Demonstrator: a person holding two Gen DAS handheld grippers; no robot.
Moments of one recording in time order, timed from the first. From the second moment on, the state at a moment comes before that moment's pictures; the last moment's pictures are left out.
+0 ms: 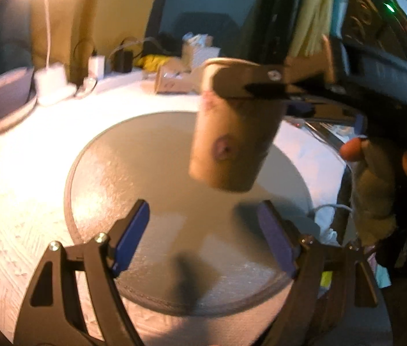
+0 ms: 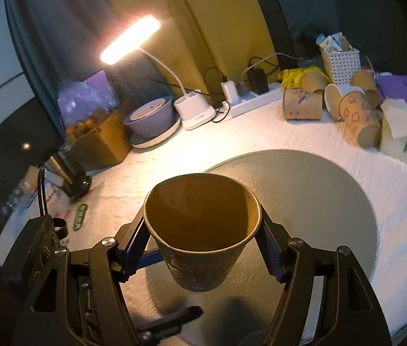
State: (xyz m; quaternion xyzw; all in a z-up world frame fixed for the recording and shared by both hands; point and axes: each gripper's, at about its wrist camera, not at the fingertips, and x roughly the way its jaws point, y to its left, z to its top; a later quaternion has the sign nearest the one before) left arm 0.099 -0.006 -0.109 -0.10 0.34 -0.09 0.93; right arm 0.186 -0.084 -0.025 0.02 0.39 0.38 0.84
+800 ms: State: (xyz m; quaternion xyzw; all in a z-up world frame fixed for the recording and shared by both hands) left arm 0.136 0.039 -0.116 -0.15 0.38 -0.02 0.91; right arm 0.217 -0.059 -0.059 -0.13 0.33 0.31 0.88
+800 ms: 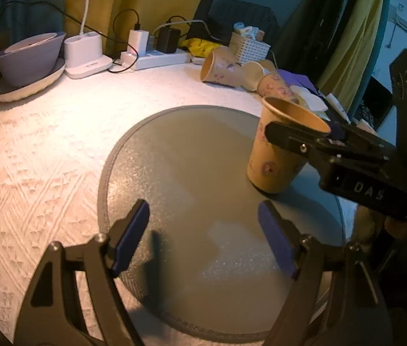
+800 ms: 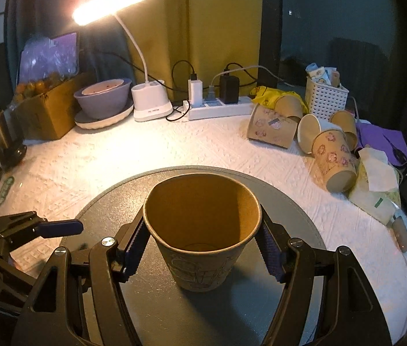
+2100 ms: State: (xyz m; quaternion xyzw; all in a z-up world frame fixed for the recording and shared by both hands) left arm 0.081 0.022 -0.097 -0.13 0.34 -0.01 0.93; right arm 0.151 -0.080 -0.052 -0.13 0.33 0.27 0.89
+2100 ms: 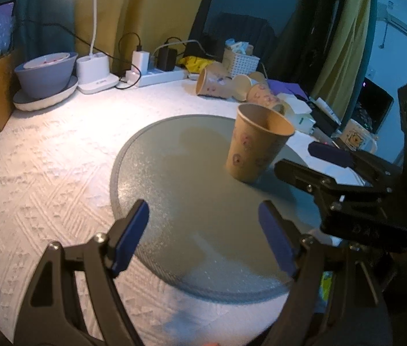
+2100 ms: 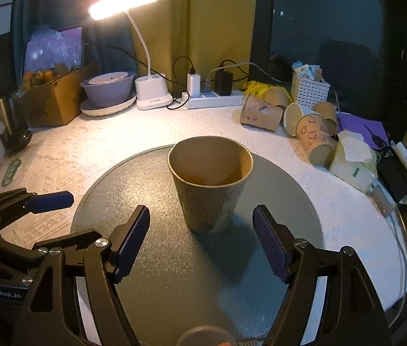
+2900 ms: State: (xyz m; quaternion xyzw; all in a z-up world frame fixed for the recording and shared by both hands) left arm 0.032 -0.015 -0.034 -0.07 0.26 -0.02 0.96; right arm 0.094 -0.123 -0.002 -0.10 0.27 0.25 0.92
